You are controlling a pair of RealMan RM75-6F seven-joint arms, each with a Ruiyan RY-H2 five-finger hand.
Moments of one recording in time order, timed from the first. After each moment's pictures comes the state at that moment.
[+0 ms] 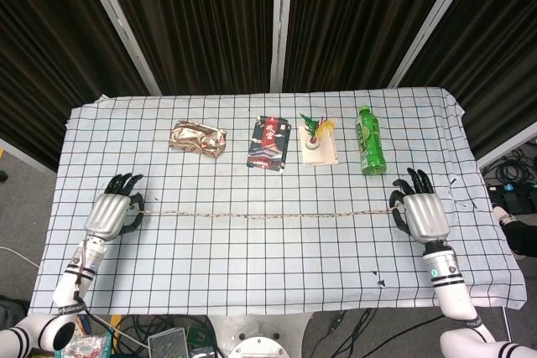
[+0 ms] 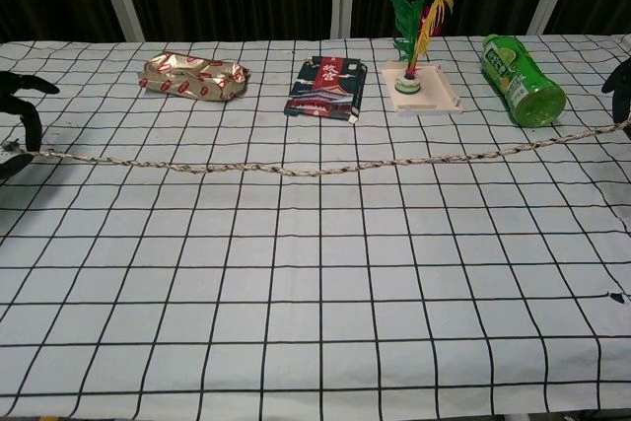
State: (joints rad) left arm -0.43 -1.49 -0.04 -1.25 1.36 1.17 0.00; right arm 0.39 -1.41 0.09 -1.42 -1.31 1.27 -0.20
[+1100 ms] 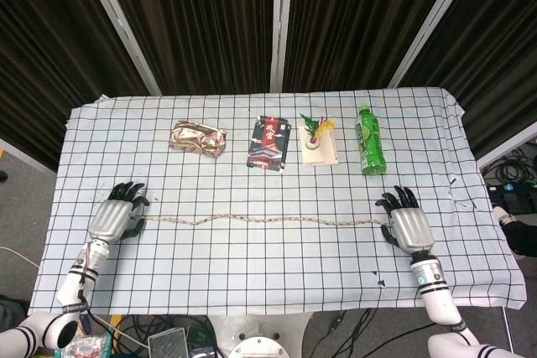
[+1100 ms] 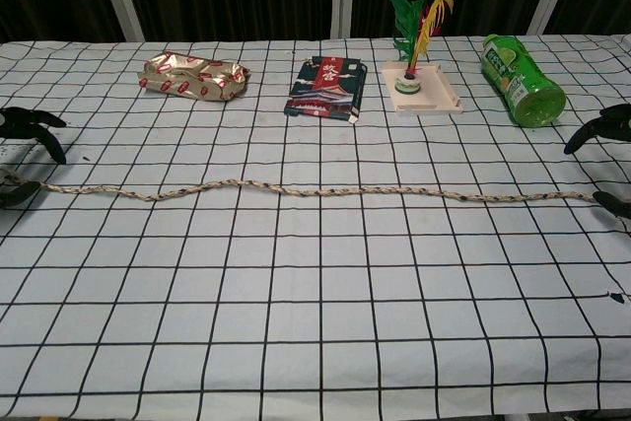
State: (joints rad) left arm -0.42 -1.54 -0.04 -1.15 1.38 1.10 -0.05; right arm 0.36 -1.56 0.06 -1.24 -1.36 1.22 -0.12
